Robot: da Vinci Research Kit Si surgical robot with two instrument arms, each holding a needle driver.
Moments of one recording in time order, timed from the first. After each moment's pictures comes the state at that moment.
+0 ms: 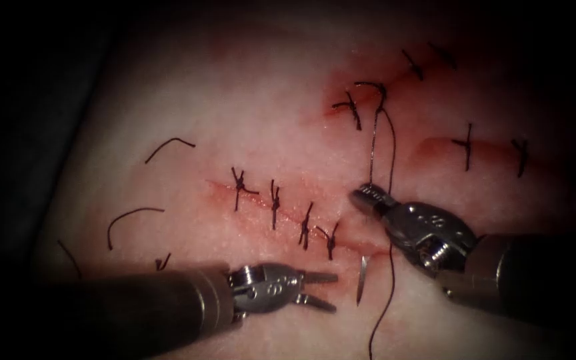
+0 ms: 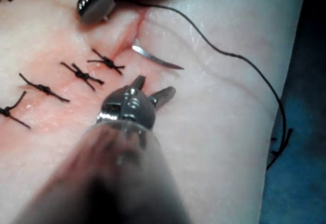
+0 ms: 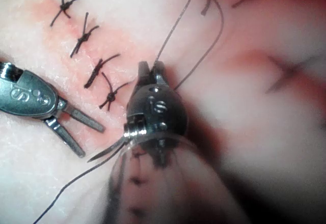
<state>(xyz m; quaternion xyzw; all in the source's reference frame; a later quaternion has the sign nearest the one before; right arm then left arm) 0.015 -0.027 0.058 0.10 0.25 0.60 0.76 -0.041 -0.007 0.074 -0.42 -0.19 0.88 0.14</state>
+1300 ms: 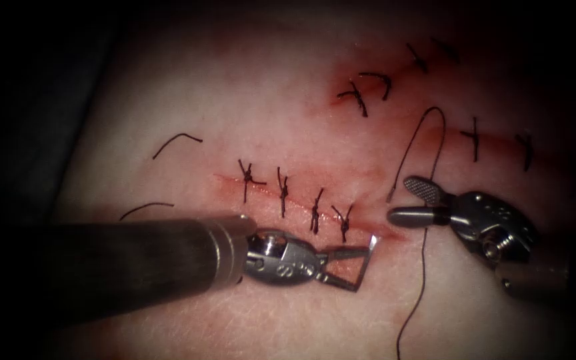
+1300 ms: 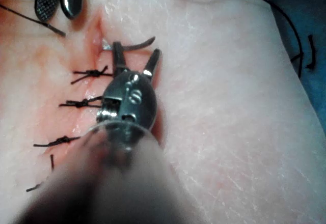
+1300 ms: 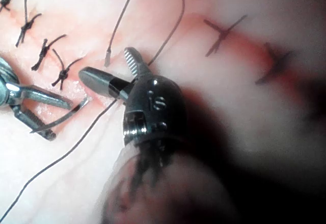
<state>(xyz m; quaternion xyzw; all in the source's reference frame) 0.007 -0.022 0.059 0.14 0.44 0.57 0.68 -0.045 -0.003 0.072 -0.56 -0.03 0.82 -0.09</state>
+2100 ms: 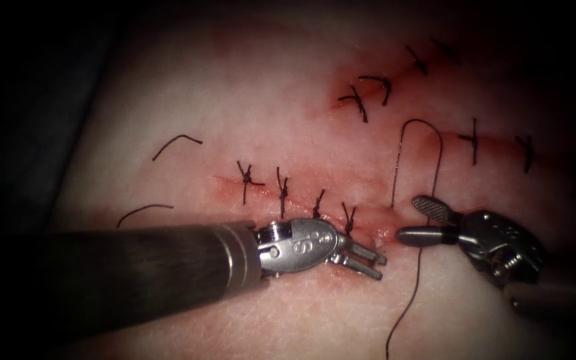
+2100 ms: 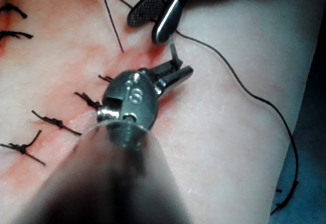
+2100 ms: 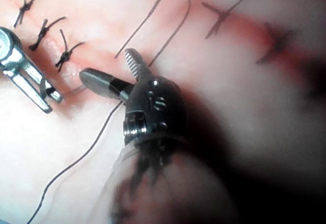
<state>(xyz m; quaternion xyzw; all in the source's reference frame) 0.006 -0.025 0.057 0.13 0.43 0.57 0.68 -0.046 0.000 0.068 -0.60 -0.30 0.74 0.03</state>
